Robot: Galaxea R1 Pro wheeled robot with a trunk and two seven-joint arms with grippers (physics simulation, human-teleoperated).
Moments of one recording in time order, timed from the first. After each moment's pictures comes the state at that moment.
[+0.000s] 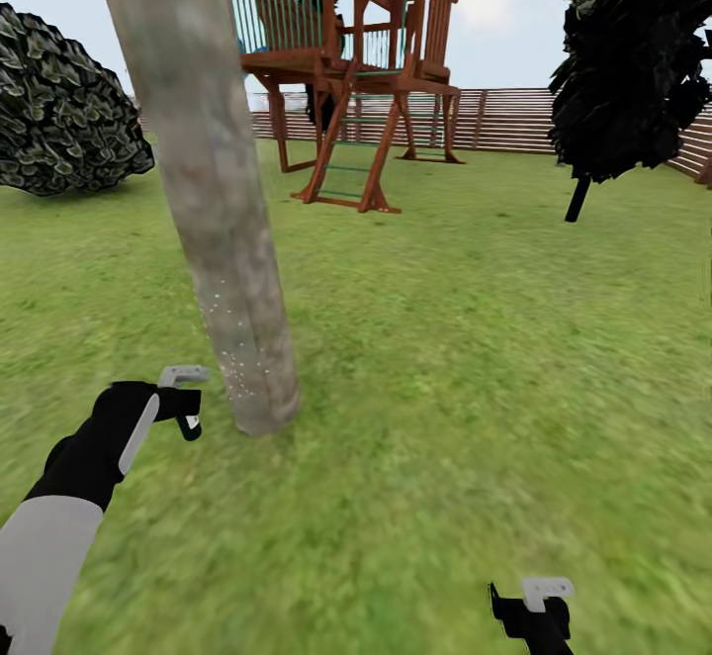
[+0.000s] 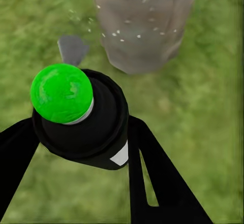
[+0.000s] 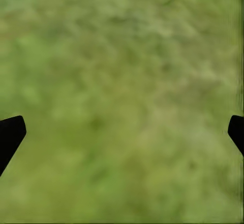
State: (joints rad) left arm -0.78 0.25 -0.01 -1.02 0.09 0.87 -0.07; right arm -0.45 -0.08 -0.28 -0.11 0.32 -0.44 -0.10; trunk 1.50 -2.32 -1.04
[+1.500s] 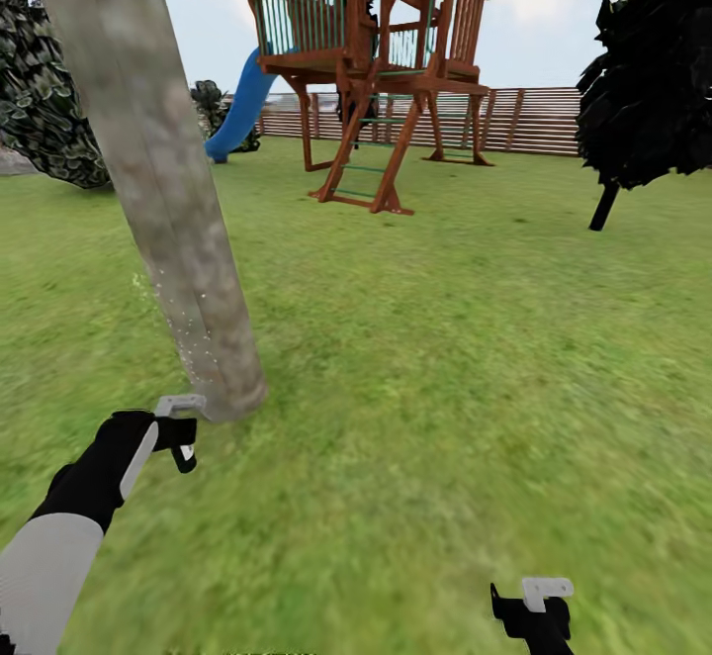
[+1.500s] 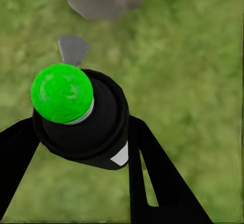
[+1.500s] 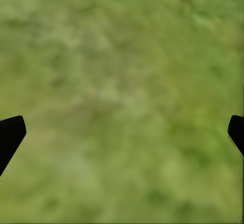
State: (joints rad) left arm -0.74 0.24 0.04 -0.87 0.09 0.78 -0.05; right arm -0.46 -0.08 -0.28 -0.11 0.32 -0.44 -0.10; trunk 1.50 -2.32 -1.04
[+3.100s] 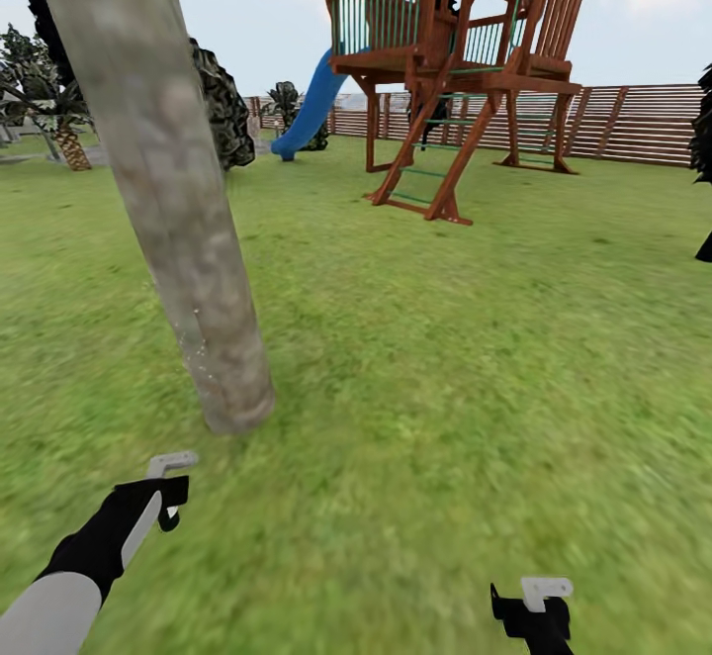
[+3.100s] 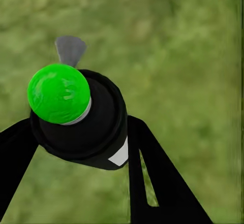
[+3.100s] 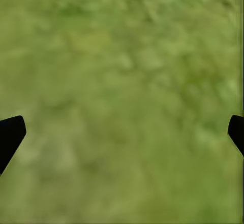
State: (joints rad) left arm -0.61 0.21 0.06 -0.68 0.14 0.49 0.11; right arm -0.45 -0.08 -0.28 -0.11 0.32 -0.44 -0.10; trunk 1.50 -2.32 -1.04
